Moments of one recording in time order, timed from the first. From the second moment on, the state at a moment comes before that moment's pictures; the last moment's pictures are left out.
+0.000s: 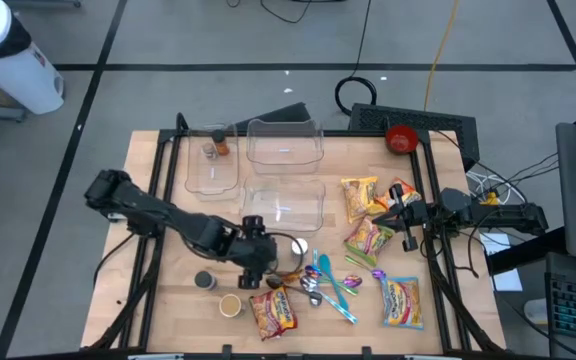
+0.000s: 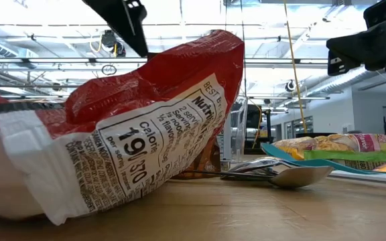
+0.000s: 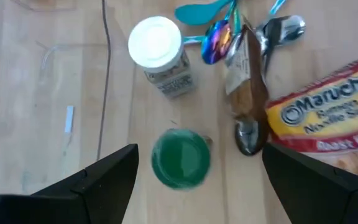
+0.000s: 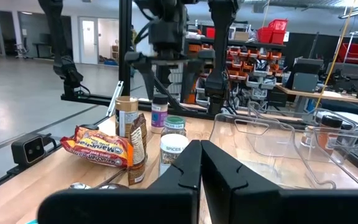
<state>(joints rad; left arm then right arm) -0.37 1.67 1.39 -0.81 -0.24 -0.24 0.00 0.01 0.01 0.08 -0.19 -0.07</state>
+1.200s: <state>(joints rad) -0.30 1.79 1.40 -0.83 -0.07 -0.22 0.00 0.01 0.01 0.07 -0.19 -0.07</state>
